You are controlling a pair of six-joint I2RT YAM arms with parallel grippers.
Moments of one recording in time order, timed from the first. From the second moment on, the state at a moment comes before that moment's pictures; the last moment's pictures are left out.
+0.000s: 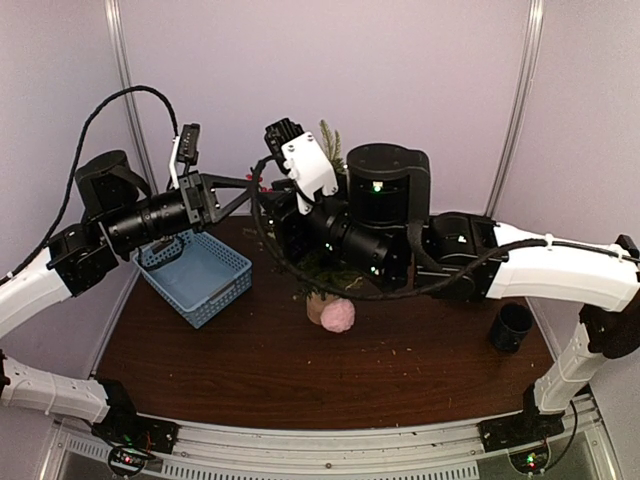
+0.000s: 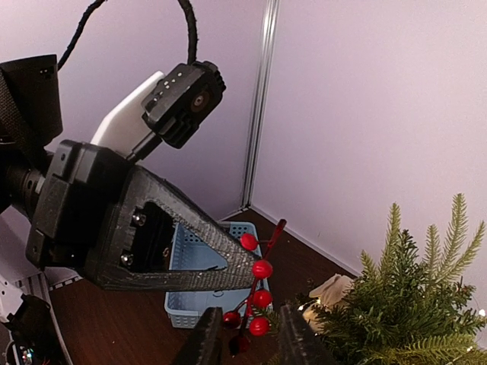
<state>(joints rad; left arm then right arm) -0.80 1.03 1.09 0.00 0.30 -0.72 1.34 1.64 1.68 -0.08 0.56 -0.07</state>
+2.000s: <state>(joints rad) -0.80 1.02 1.08 -0.13 0.17 -0.66 1.29 1.45 1.96 -0.73 0.63 0.12</state>
